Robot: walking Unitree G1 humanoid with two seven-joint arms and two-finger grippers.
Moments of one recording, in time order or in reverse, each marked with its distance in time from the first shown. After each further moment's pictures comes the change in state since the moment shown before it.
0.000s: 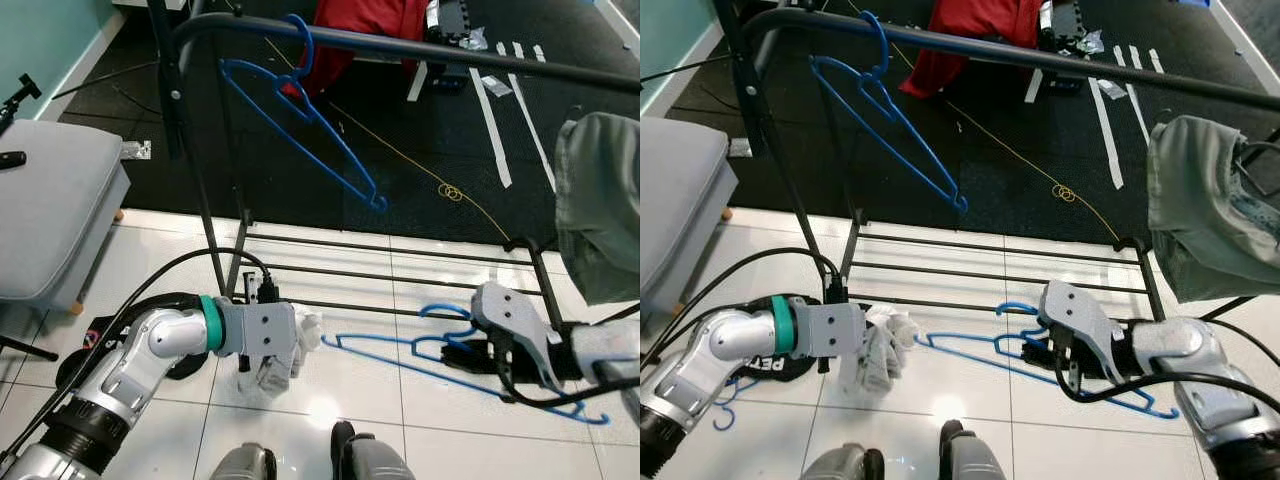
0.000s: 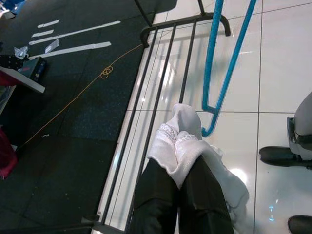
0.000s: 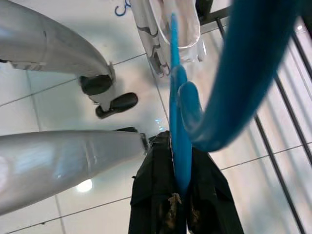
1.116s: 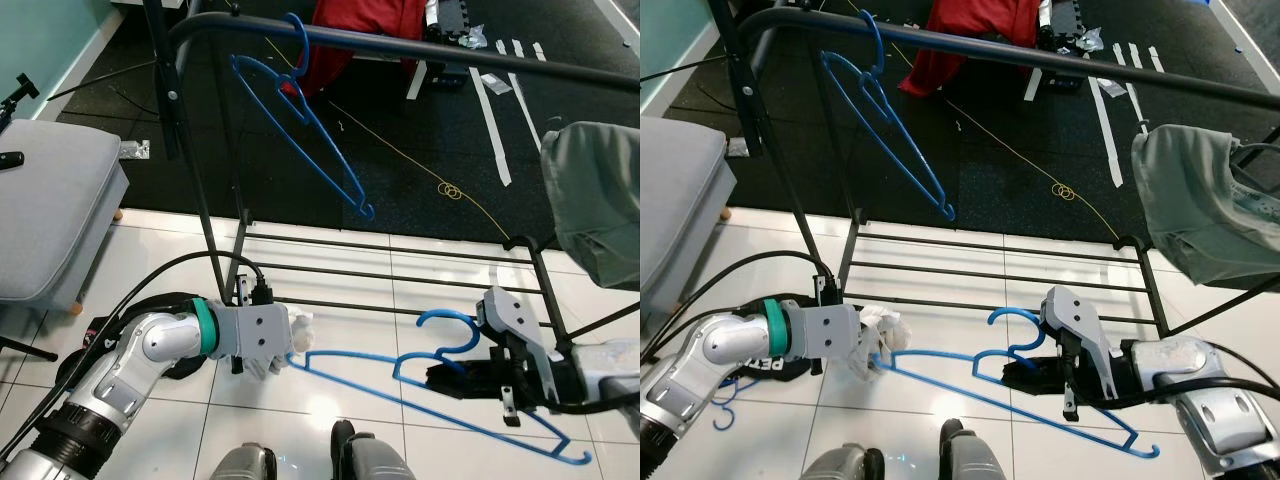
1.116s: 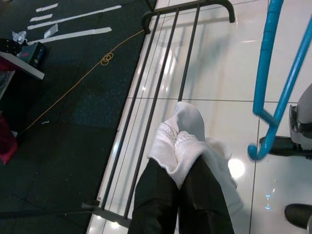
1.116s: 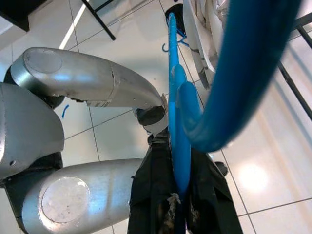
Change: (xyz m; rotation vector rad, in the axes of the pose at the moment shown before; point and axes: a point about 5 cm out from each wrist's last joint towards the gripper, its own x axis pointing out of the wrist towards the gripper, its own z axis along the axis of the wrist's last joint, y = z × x) left arm -0.006 -0.003 -0.008 -0.008 0.058 0.018; right arm -0.004 0.029 0.005 0.168 -0.131 0.171
